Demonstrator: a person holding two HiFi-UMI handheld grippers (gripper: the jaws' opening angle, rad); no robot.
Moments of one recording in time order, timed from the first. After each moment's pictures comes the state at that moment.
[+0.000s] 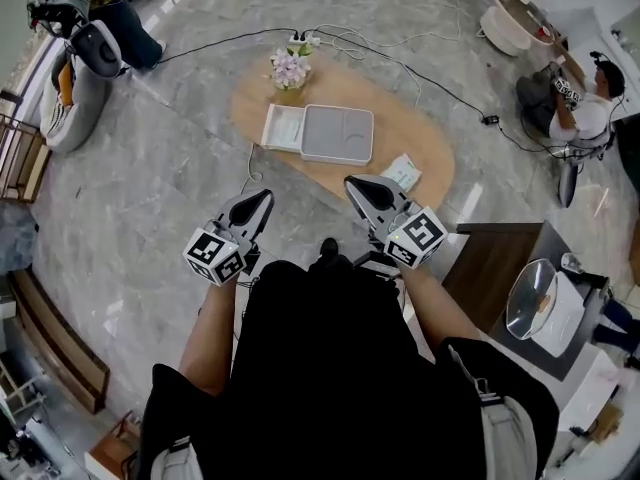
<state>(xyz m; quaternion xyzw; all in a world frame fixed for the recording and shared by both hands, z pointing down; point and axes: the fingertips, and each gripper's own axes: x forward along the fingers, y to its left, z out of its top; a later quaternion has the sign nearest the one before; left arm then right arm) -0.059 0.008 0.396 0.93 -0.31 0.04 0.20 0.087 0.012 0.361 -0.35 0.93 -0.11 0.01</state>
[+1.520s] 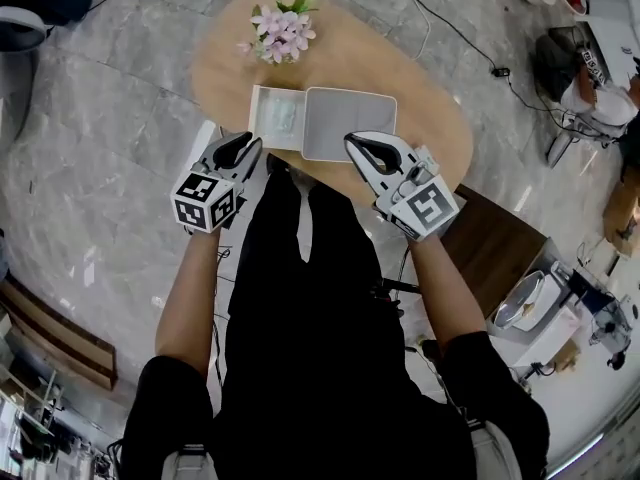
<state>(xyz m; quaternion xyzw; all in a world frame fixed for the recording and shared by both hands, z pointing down) -0.099 -0.294 0.627 0.87 -0.29 0.20 0.33 0.043 -0.277 0.515 -0.36 0.91 -0.16 -0.13</state>
